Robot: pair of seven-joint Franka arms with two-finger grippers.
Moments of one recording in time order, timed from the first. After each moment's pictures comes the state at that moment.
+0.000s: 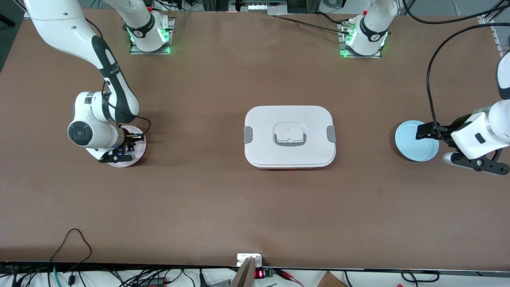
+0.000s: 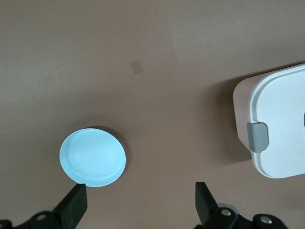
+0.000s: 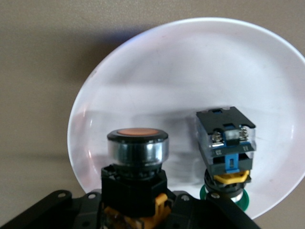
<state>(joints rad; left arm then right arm) 0.33 0.44 -0.50 -1.23 0.18 1.45 0.07 0.17 0.50 -0.13 -2.01 0.01 2.23 -0.04</state>
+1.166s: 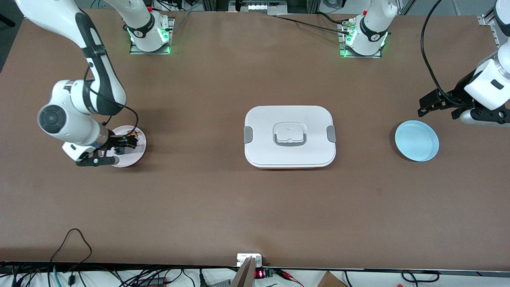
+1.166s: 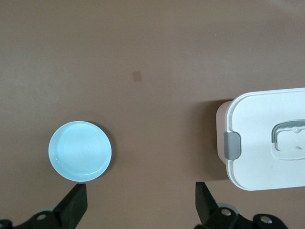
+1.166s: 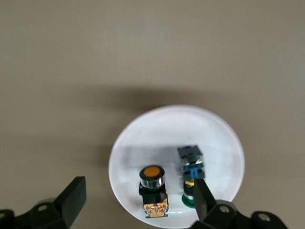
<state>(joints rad) -0.08 0.02 0.05 -1.65 -0.06 1.69 0.01 0.17 0.34 -0.13 -1.93 0.01 2.22 -0.05</state>
